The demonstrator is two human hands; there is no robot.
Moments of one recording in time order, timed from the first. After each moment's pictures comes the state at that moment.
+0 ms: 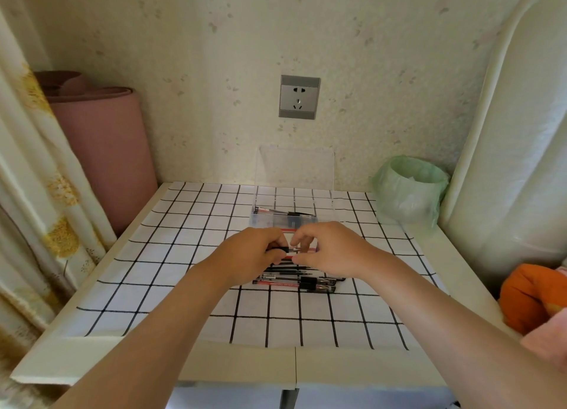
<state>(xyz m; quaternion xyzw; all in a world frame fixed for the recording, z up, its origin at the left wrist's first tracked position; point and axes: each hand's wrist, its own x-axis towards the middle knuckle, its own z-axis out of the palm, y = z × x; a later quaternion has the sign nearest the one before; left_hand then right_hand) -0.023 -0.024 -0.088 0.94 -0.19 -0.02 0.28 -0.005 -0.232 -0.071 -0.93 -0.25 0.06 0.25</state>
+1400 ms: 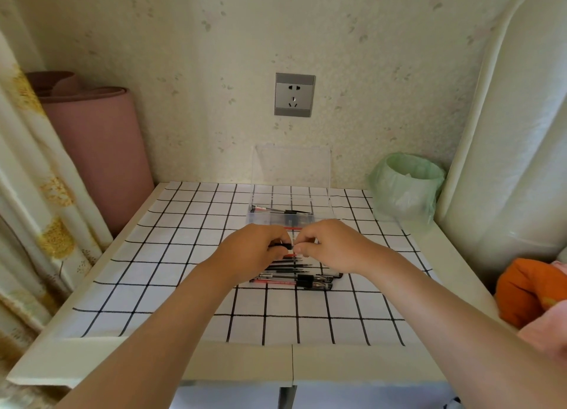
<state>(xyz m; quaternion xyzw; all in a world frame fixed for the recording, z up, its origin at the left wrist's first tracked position) -0.024 -0.035 -0.085 0.95 -0.20 0.02 0.26 -0.002 -0.238 -0.069 -0.94 -0.24 0.08 0.24</state>
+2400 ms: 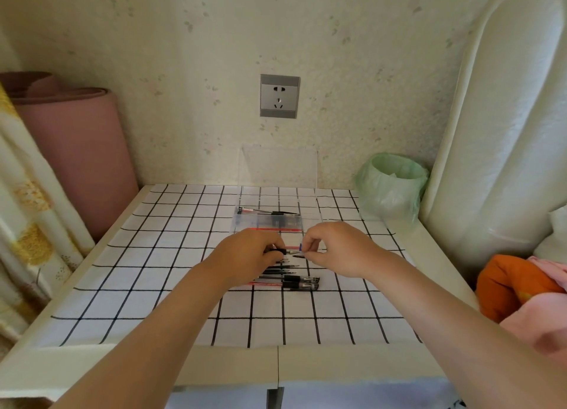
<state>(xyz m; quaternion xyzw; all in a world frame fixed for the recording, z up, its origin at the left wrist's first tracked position) -0.021 -0.052 -0.086 0.95 -0.21 0.01 0.22 -0.001 -0.274 -0.078 -0.95 -0.25 0.02 0.20</state>
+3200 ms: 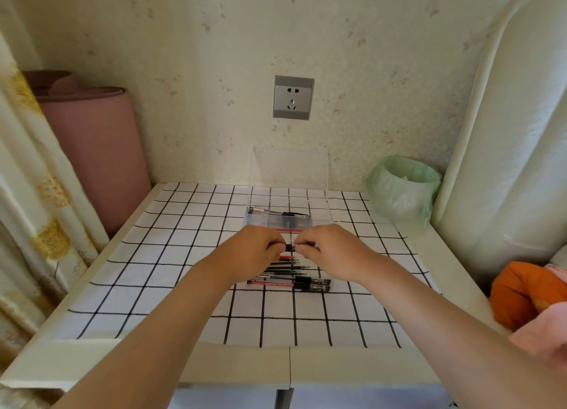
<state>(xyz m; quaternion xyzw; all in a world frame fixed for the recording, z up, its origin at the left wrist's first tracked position) -0.020 -0.038 -0.084 0.94 -0.18 -0.01 0.27 -0.004 -0.240 -0.079 -0.94 -0.27 0.01 0.21</state>
